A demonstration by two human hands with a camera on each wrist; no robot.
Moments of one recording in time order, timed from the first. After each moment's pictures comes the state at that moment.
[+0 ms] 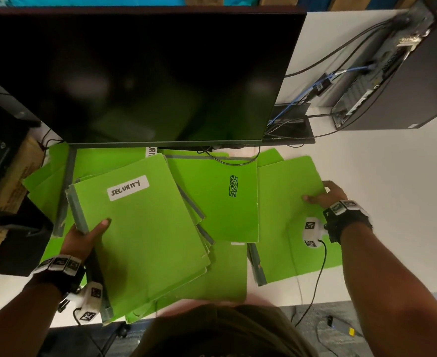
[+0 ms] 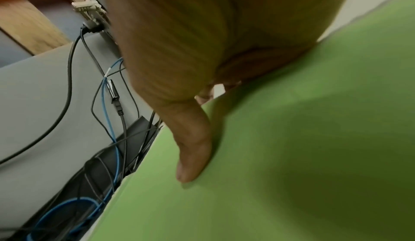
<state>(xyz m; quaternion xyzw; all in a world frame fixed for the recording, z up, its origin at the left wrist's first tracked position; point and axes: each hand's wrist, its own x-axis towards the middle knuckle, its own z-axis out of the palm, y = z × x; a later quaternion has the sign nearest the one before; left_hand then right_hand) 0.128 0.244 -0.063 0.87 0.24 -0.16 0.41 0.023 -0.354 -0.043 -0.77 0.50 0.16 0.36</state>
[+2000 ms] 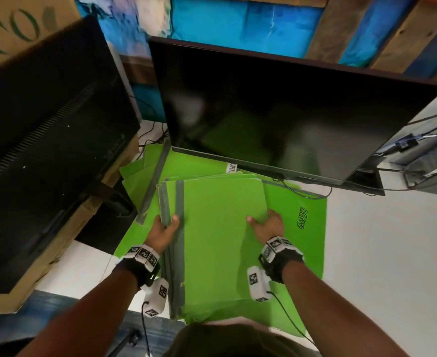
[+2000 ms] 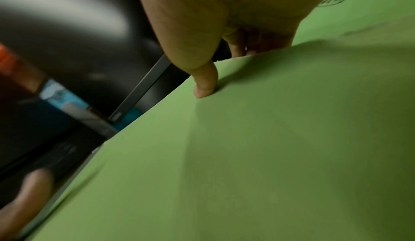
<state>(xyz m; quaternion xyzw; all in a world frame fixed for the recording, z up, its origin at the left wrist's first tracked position) 0.121 0.252 -0.061 0.79 0.20 -0.17 0.55 0.109 -0.029 -0.050 -0.84 0.32 0.11 0.42</state>
